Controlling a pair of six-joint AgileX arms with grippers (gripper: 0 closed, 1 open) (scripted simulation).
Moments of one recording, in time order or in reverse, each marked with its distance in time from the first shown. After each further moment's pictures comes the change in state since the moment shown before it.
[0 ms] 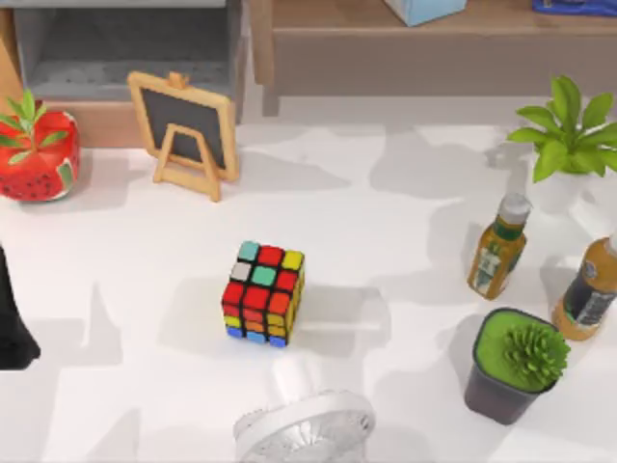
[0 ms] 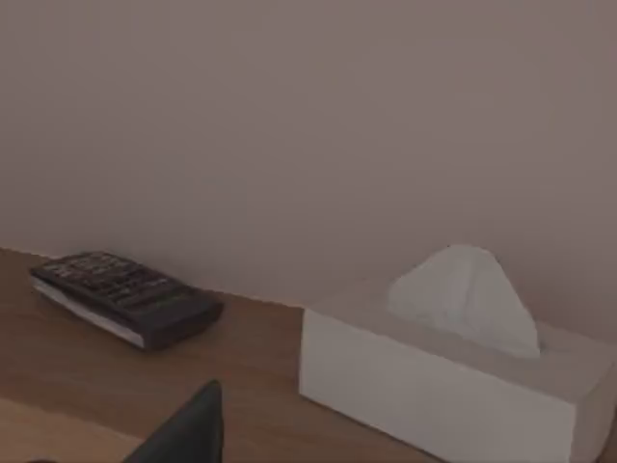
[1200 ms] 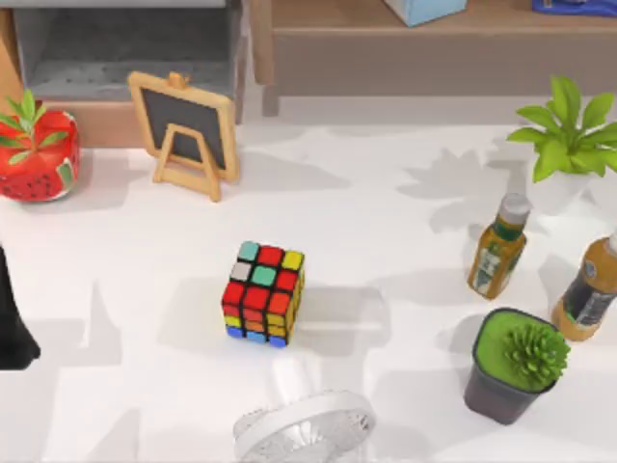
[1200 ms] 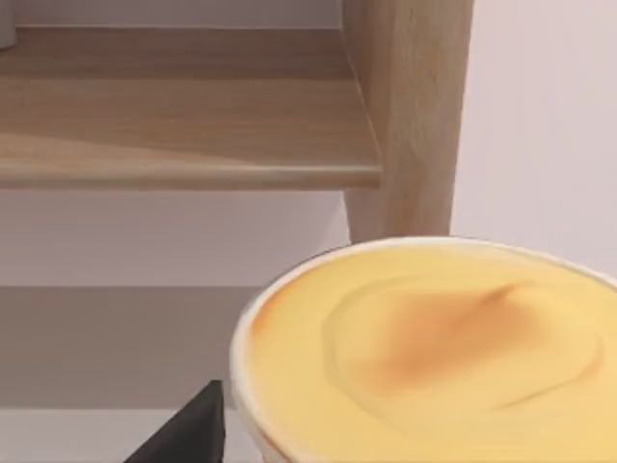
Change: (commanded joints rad) left arm 0.000 0.000 0.000 0.000 0.000 0.000; right arm -0.537 -0.060 -0.381 0.137 -0.146 -0.078
